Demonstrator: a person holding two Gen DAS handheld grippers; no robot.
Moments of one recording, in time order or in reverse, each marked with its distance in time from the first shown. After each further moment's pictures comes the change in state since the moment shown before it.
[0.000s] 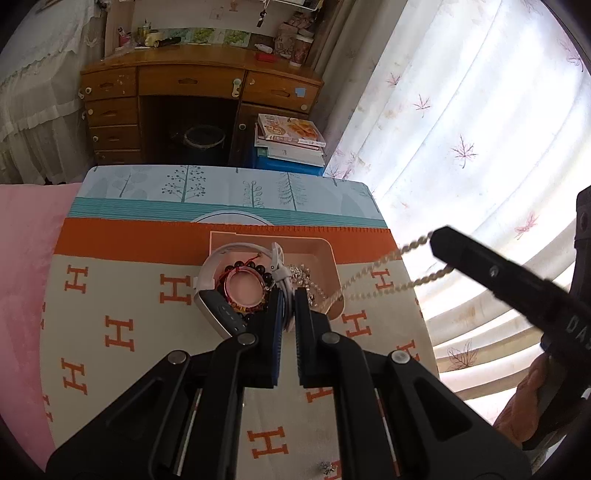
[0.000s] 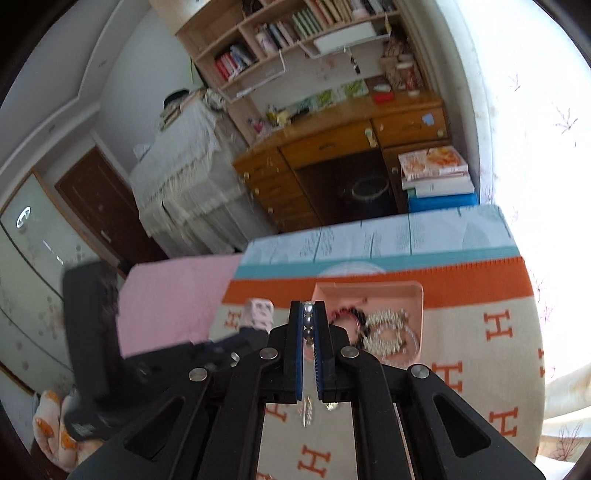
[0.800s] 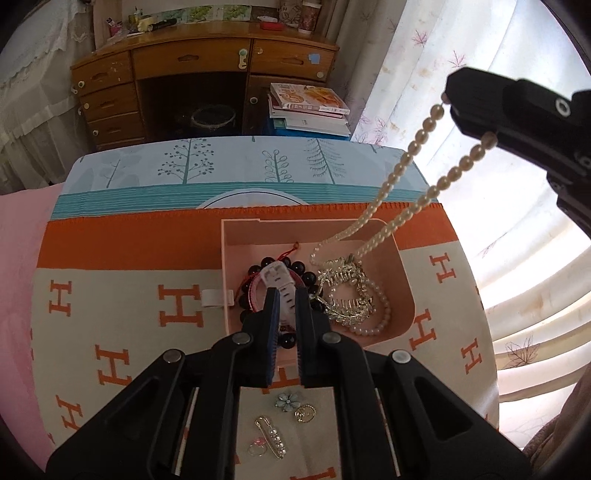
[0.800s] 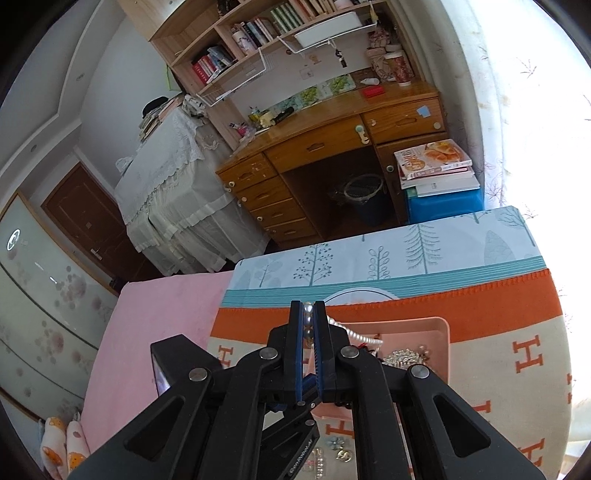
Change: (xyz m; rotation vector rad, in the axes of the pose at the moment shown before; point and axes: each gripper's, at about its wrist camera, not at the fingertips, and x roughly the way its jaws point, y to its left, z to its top) left arm 0.107 0.034 0.004 0.053 0.091 0.088; right arm 0.104 -0.001 0.050 0.052 0.017 -0.024
